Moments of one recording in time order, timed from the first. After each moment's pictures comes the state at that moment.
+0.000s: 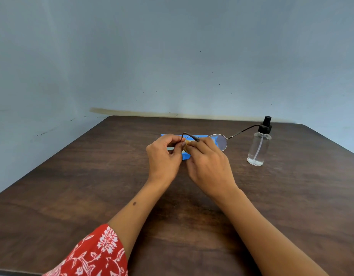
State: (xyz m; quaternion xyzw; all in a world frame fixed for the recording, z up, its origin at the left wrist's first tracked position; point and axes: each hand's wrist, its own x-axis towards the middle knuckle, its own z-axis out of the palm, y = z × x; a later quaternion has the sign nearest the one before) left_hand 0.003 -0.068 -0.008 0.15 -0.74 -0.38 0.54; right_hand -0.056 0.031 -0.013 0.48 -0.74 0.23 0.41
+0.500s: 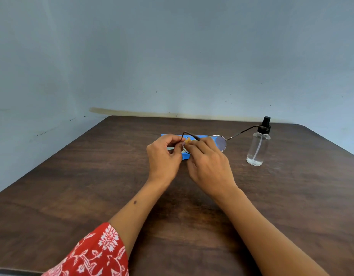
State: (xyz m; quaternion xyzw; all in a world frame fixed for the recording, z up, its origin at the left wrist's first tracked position) left_hand 0.003 -0.066 -0.006 0.15 -0.74 -0.39 0.53; right_hand -0.057 0.032 -0.014 0.49 -0.74 0.23 0.40
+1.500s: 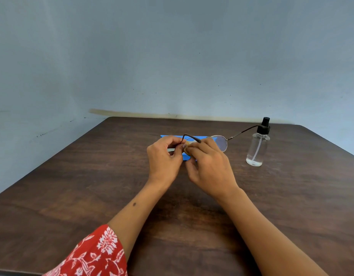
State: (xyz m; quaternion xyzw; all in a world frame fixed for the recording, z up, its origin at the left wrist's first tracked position) left_hand 0.004 -0.064 -0.006 0.15 -0.75 -0.38 0.52; right_hand -0.057 0.035 -0.010 0.50 -0.72 0.28 0.39
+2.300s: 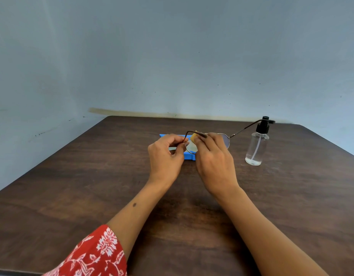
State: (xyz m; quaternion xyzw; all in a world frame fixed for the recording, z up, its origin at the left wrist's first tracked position) left_hand 0.005 -0.058 -0.003 0.14 -0.75 -0.37 0.53; right_hand -0.067 0.035 -0.011 0.43 -0.76 0.21 0.43
